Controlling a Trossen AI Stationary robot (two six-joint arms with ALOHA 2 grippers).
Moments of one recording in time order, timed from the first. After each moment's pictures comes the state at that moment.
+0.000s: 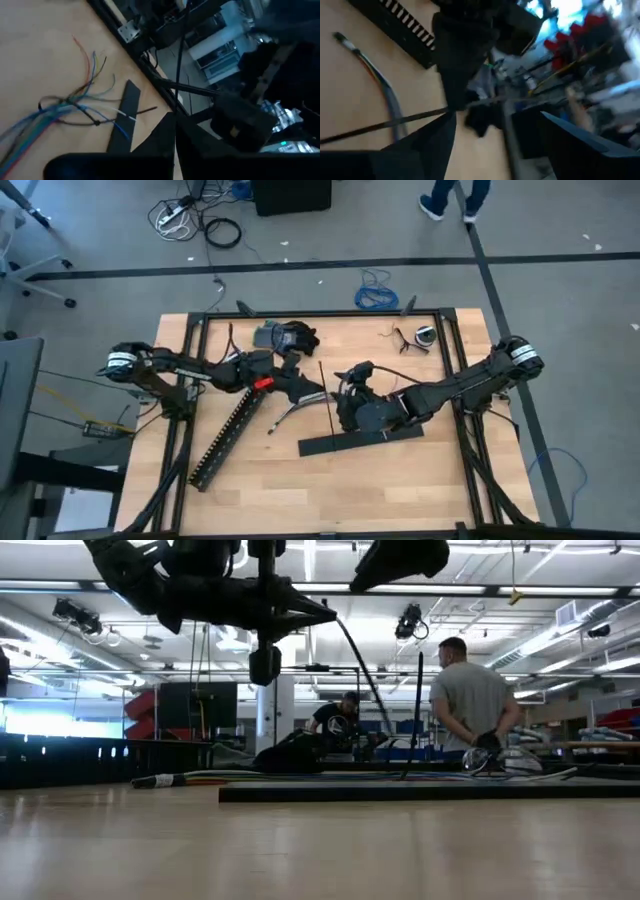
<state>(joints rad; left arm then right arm) 0.12 1.48 0.68 0.68 0.22 -0.90 0.36 1.57 1.24 -0.33 0.97 -0.26</state>
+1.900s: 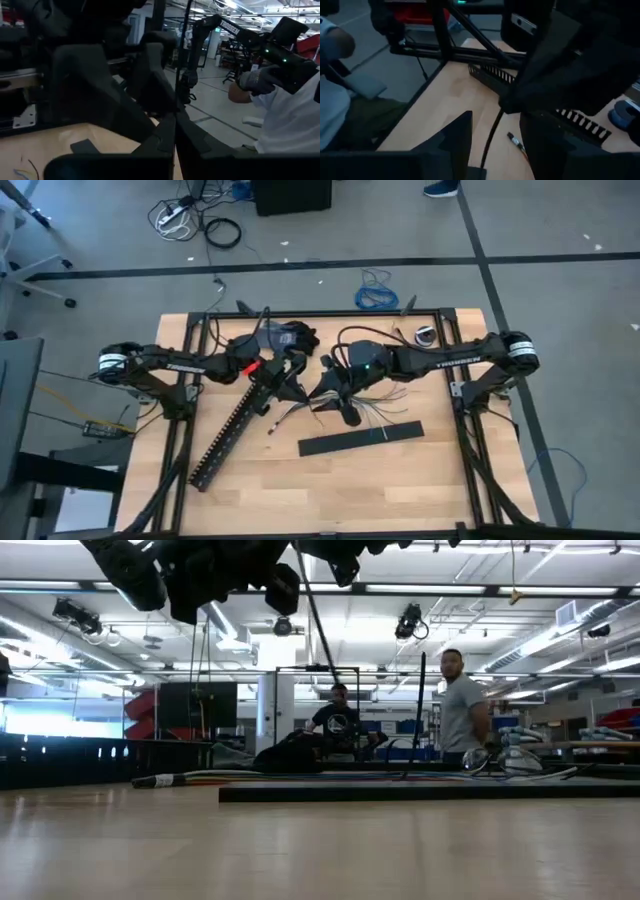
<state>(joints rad) 0.21 1.42 0.68 0.87 0.80 -0.18 0.02 1.57 1.24 -0.01 -0.31 -0.05</state>
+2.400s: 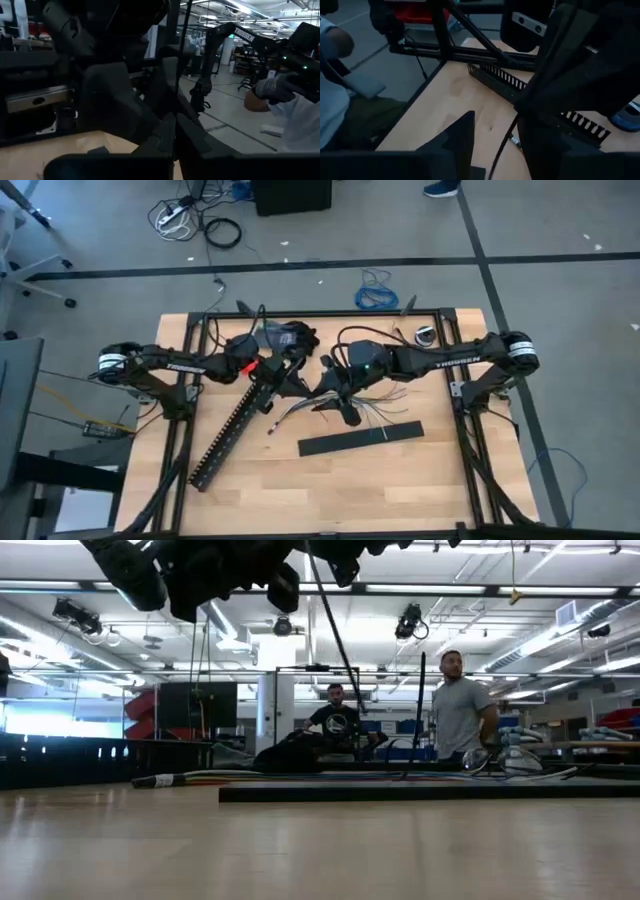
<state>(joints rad) 0.21 1.42 0.68 0.89 0.76 -0.19 0.01 1.57 1.24 -0.02 -0.31 -0.07</state>
